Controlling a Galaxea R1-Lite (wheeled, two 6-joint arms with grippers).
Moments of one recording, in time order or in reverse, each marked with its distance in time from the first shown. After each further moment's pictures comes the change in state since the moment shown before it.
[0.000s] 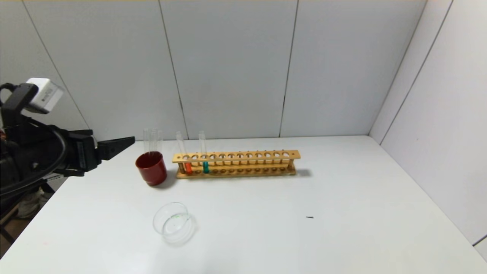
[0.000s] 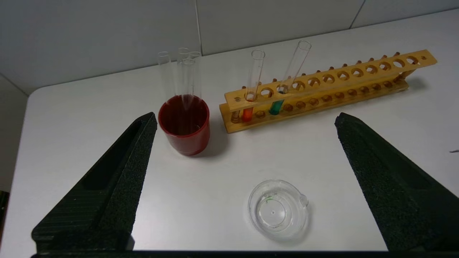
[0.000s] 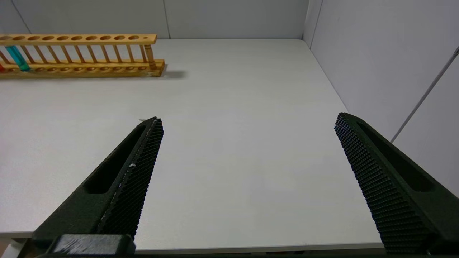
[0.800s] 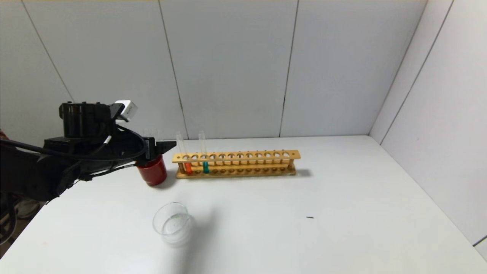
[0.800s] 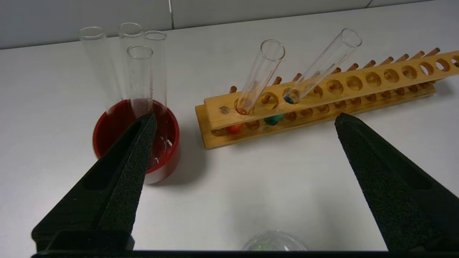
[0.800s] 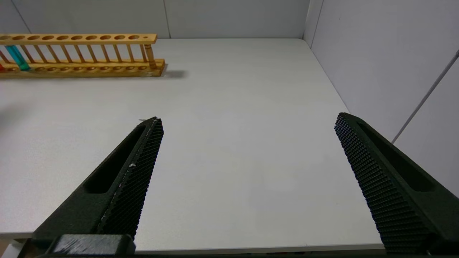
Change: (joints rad) left arm -0.064 0.472 -0.125 -0.237 -0.001 -0.104; right arm 0.000 0.000 0.000 0.000 0.000 0.000
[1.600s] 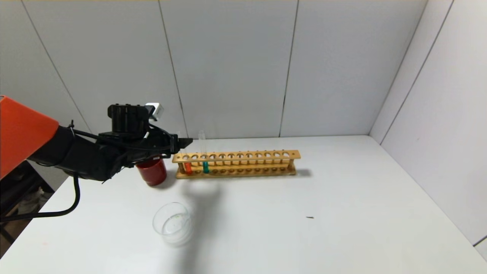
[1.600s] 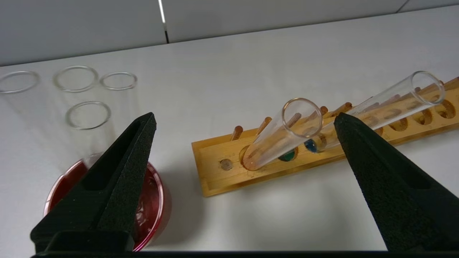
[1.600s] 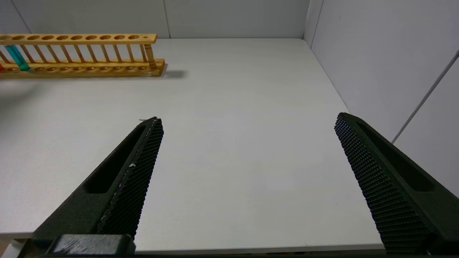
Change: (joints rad) left arm -0.051 0.260 -0.229 -0.026 0.073 -0.001; right arm 0.000 0.000 0.000 0.000 0.000 0.000
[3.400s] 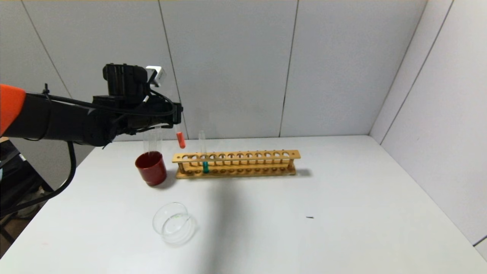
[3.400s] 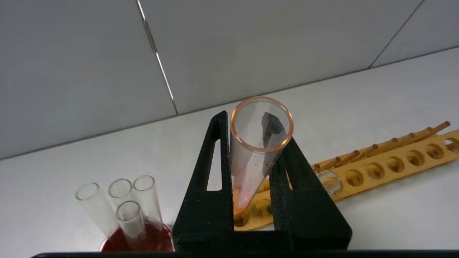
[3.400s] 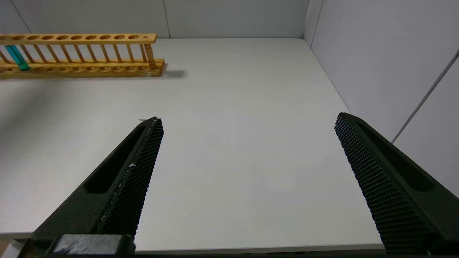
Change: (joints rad) left arm -0.046 -0.089 -0.282 0.245 0.072 0.080; right arm 0.000 0.000 0.000 0.000 0.000 0.000
